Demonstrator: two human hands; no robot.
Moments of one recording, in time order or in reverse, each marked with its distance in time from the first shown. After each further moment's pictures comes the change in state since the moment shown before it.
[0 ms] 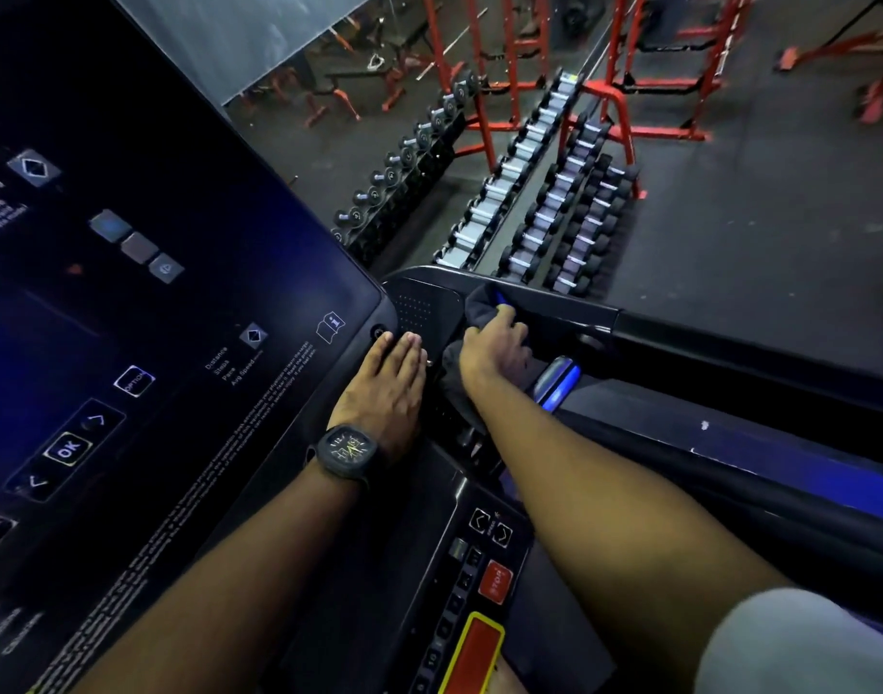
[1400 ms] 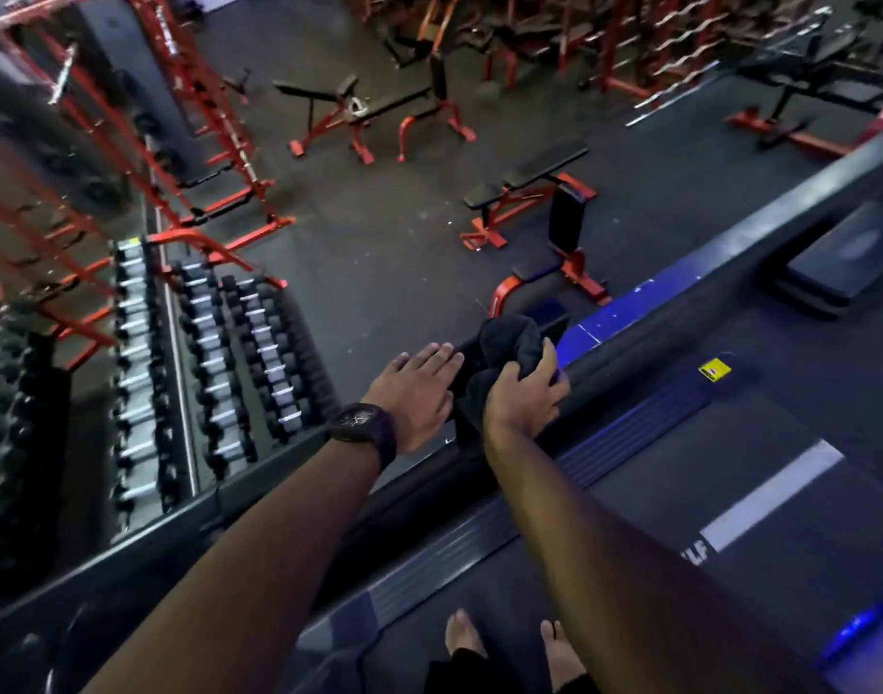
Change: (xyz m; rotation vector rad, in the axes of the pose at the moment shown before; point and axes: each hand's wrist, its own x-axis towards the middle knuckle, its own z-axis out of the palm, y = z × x) left_hand 0.183 0.294 -0.286 -0.350 0.427 0.926; right_hand 0.047 0.272 -0.329 0.783 1.040 0.602
